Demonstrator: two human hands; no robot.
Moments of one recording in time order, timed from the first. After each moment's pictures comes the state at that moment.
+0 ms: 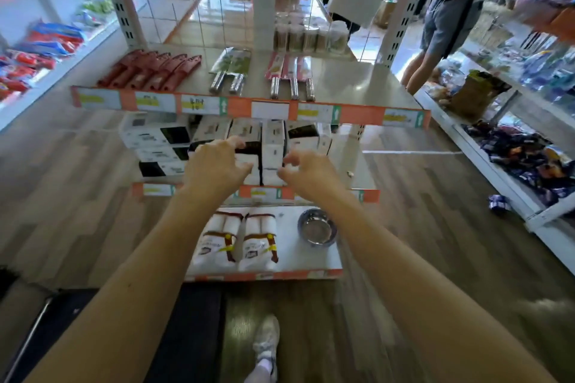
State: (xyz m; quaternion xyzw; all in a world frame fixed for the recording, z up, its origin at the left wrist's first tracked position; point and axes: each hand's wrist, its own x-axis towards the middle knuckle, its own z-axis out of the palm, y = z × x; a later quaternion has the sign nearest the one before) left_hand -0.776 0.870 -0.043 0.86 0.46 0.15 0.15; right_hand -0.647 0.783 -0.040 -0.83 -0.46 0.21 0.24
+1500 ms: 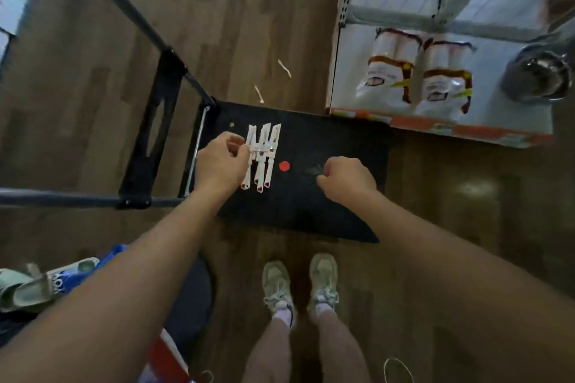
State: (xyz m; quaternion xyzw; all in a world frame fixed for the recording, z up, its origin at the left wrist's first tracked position) left_hand -1.262 0.987 -0.411 0.65 0.68 0.03 0.35; right_hand -1.105 0.918 -0.428 -0.82 -0.38 0.43 -0.06
